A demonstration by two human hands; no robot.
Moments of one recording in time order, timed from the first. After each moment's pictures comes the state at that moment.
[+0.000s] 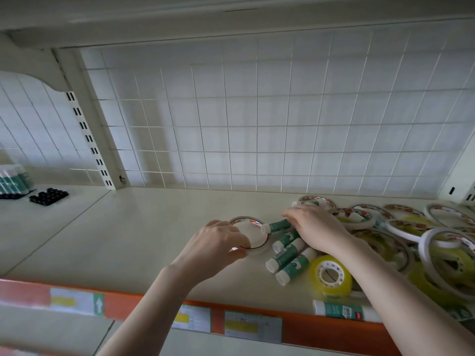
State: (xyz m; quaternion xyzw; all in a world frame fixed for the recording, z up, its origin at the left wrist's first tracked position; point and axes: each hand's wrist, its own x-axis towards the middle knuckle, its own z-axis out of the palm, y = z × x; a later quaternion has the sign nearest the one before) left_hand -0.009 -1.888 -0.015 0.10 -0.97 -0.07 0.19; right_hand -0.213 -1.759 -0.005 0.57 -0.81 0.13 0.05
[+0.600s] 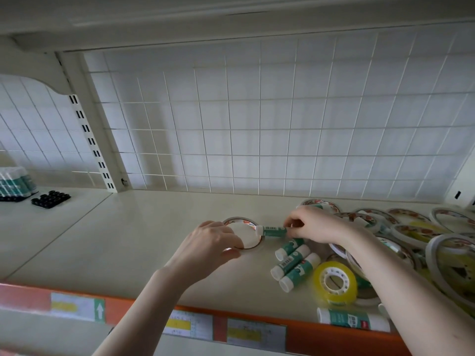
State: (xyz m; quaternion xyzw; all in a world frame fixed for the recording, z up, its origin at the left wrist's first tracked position) left_hand -0.002 -1.904 -0.017 0.10 -0.97 -0.06 0.21; right_hand -0.221 -1.771 0.016 0.57 -0.80 0.12 -0.15
